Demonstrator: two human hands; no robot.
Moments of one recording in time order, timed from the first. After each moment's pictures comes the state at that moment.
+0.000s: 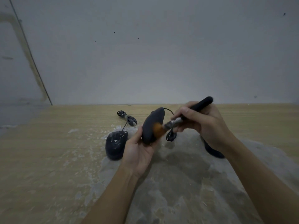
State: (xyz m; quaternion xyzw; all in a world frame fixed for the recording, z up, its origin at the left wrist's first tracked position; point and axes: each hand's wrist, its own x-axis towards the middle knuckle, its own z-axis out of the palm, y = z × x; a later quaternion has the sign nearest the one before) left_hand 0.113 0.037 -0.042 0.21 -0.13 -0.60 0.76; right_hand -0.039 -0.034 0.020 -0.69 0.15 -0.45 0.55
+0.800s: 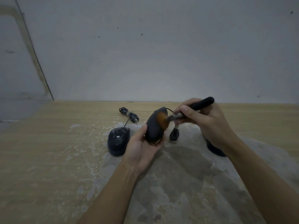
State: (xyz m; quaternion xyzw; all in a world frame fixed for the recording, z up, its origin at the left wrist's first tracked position) left_hand 0.113 0.038 -0.043 0.25 -0.17 -0.62 0.73; right_hand -0.038 -0.041 0.014 -0.74 0.19 -0.45 0.46
